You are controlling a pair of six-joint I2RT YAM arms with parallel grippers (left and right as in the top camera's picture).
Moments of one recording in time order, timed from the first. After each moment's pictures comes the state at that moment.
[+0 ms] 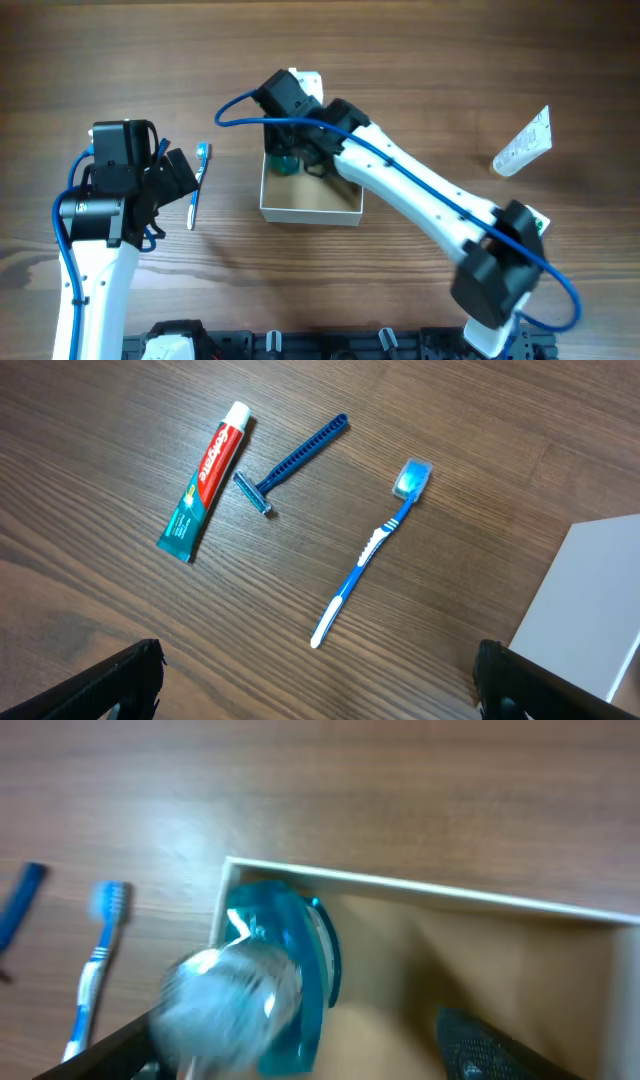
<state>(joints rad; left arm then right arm) 0.03 1.12 1.06 -1.02 -0.22 -0.38 0.80 1.91 1.71 -0.86 0.23 0.65</state>
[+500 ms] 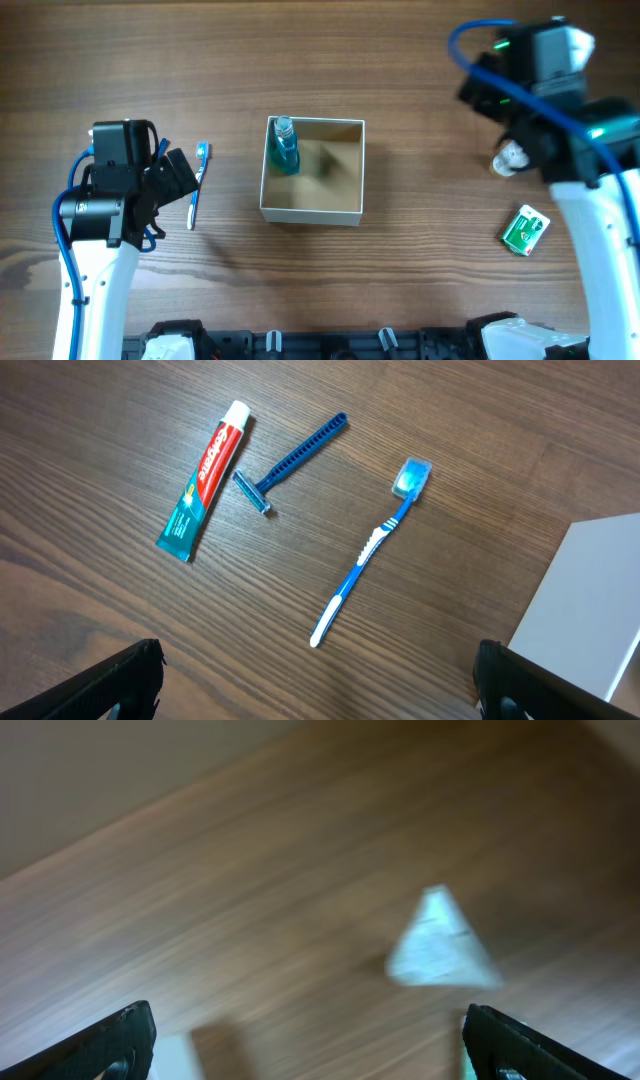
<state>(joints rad) 0.03 1.12 1.06 -1.02 -0.22 -0.38 0.17 1.41 1.72 -1.24 0.41 0.58</state>
